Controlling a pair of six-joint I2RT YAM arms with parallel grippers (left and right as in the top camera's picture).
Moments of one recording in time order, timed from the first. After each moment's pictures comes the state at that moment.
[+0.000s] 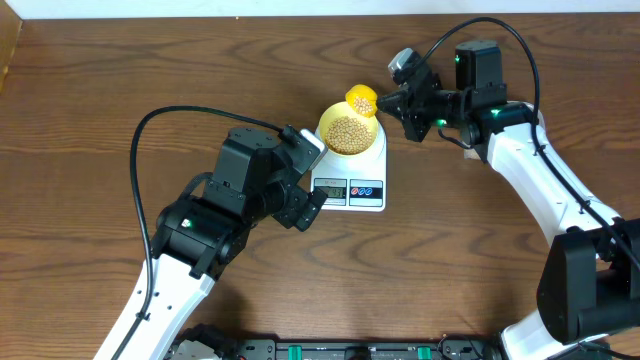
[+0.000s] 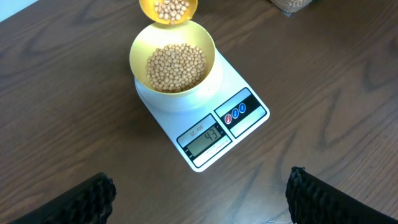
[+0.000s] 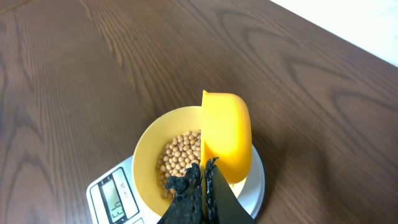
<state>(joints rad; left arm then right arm) -0.46 1.12 1.07 -0.76 0.18 0.18 0.22 1.75 1.27 -0.27 -0.72 -0.40</state>
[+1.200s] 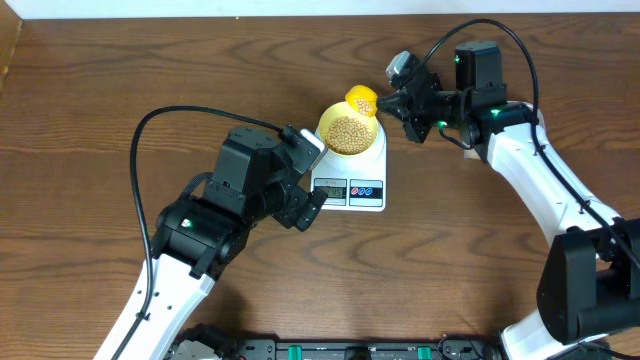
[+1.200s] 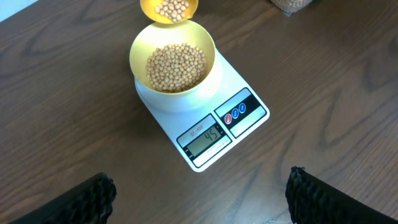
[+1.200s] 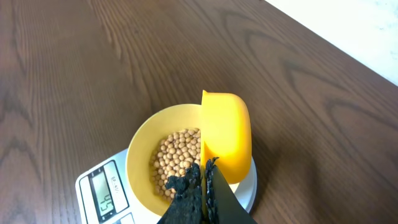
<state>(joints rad) -0.46 1.12 1.07 -0.76 0.18 0.18 0.22 1.75 1.27 -0.28 -0.72 -0.49</state>
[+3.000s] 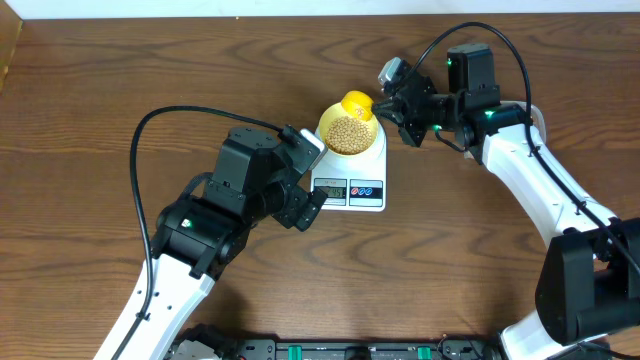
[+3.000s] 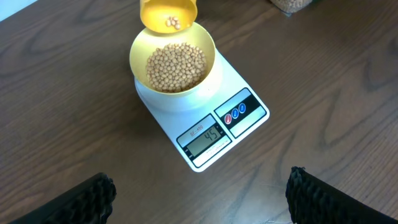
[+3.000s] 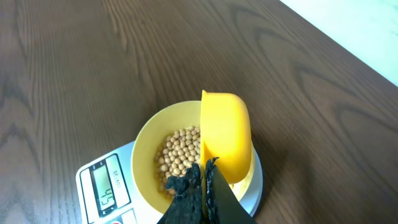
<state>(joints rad) -0.46 1.12 1.07 -0.76 0.18 0.18 0.24 1.75 1.27 -0.30 -0.71 -0.54</state>
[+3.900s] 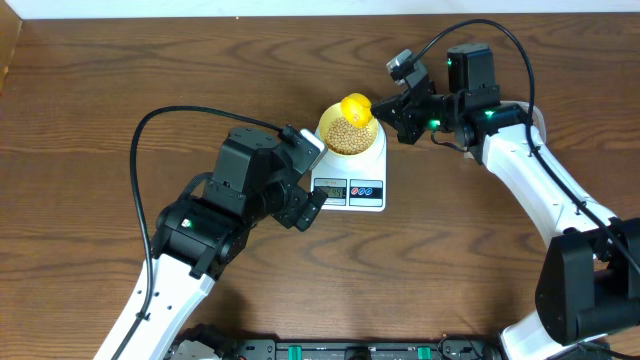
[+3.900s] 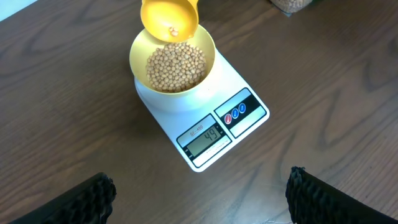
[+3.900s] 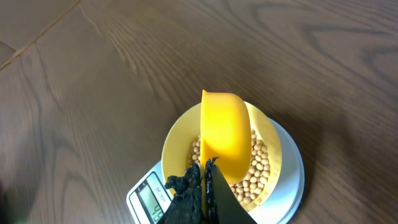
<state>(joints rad) -0.46 1.12 1.07 -0.76 0.18 0.18 0.24 1.75 1.27 -0.30 -0.73 -0.18</state>
